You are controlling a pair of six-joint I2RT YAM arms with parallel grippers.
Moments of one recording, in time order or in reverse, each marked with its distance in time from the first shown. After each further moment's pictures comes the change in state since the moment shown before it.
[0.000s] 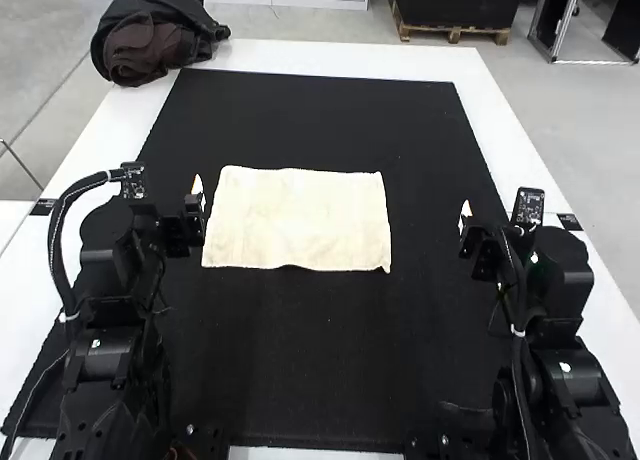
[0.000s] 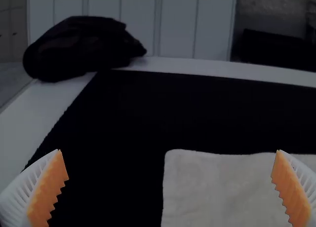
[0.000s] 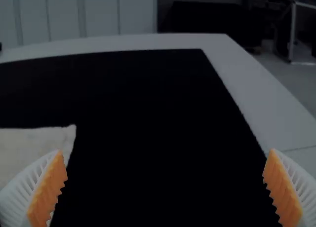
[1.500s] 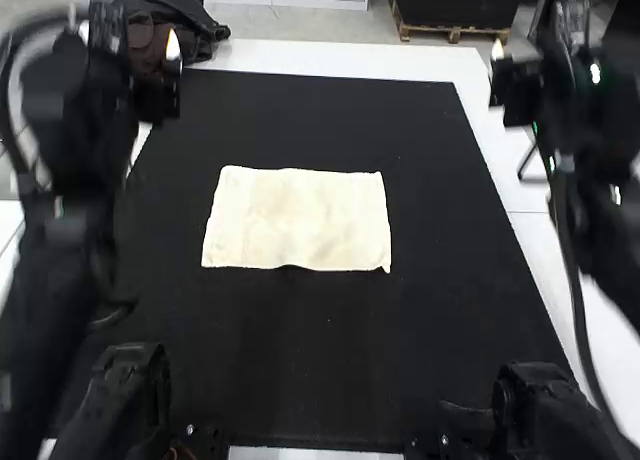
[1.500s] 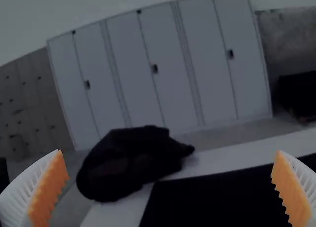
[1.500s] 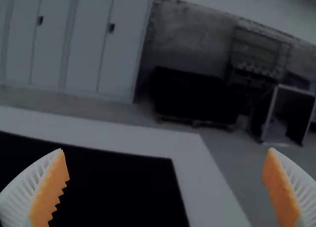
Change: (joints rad) left arm 0.000 0.578 0.555 0.209 -0.050 0.275; right arm 0.000 0.673 0.660 0.184 0.006 -0.214
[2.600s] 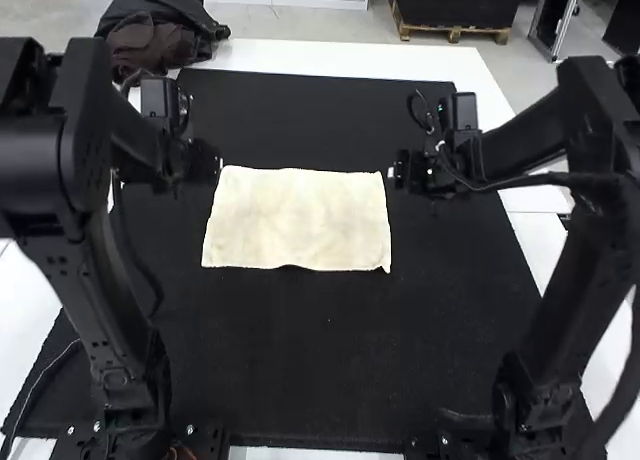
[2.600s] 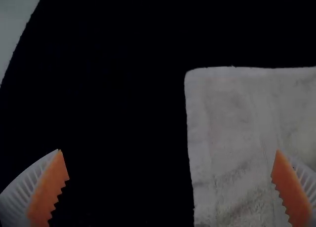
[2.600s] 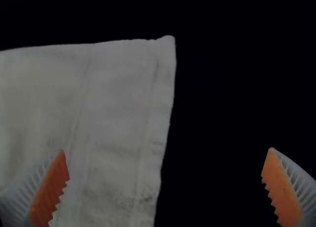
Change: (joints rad) left arm 0.000 0.974 0.149 0.011 0.064 -0.098; right arm 0.111 0.985 0.146 0.063 -0.255 0.358
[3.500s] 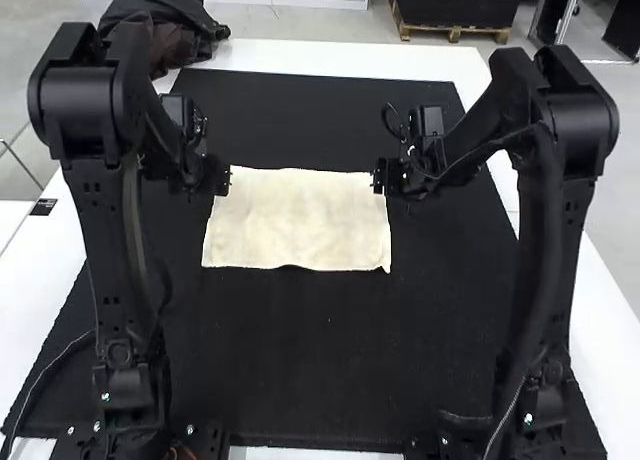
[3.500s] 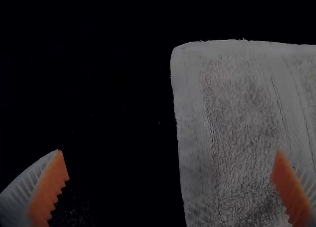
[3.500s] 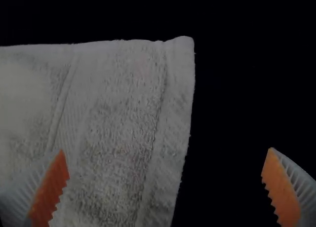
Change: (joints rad) left arm -0.005 0.373 0.228 0.052 0.043 0.001; right arm 0.027 0.358 0.229 0.069 0.000 -0.002
